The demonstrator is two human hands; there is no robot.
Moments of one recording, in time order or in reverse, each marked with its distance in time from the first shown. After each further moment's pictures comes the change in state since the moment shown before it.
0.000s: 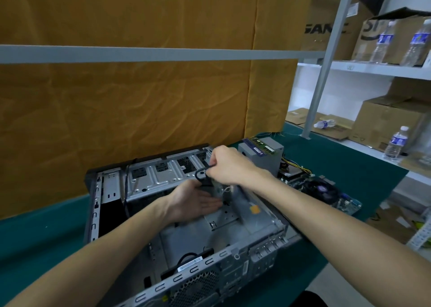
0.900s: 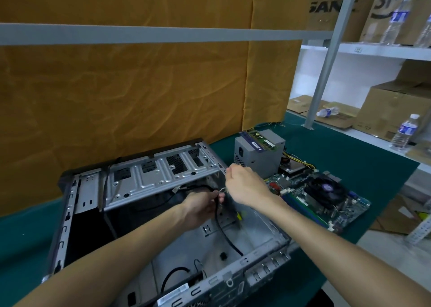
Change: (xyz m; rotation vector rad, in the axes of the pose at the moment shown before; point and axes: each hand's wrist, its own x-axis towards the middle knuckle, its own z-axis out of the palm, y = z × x) left_hand 0.070 -0.029 0.017 0.164 0.168 0.113; right_hand 0.017 0.082 0.054 0.174 0.037 0.148
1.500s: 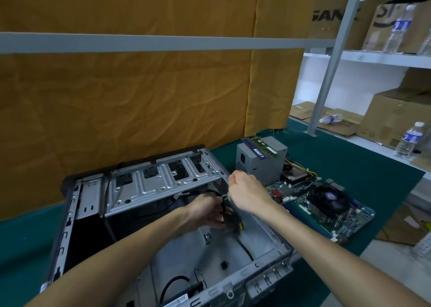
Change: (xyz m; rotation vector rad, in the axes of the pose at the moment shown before) left_hand 0.004 0.010 -0.004 0.434 -0.083 0.040; right_hand 0.002 0.001 0.001 0.026 -0.005 0.015
